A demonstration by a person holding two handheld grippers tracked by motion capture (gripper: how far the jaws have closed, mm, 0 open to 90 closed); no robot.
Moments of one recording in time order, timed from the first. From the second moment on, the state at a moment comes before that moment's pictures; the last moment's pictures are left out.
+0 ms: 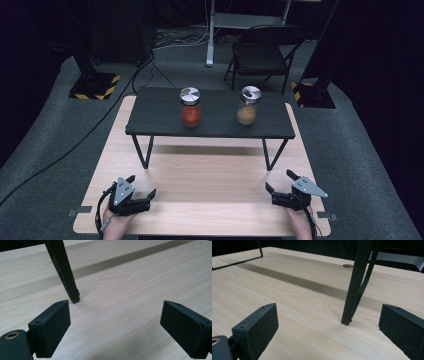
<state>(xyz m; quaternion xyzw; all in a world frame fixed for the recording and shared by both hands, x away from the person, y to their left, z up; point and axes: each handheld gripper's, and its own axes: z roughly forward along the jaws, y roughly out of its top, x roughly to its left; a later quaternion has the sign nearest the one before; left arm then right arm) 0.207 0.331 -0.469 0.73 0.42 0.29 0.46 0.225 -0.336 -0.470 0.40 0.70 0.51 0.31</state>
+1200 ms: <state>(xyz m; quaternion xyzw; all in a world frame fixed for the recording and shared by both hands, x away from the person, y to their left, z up) 0.208 0.329 -0.468 0.73 0.42 0.29 0.45 0.227 -0.337 -0.475 0.41 0.70 0.49 0.30</state>
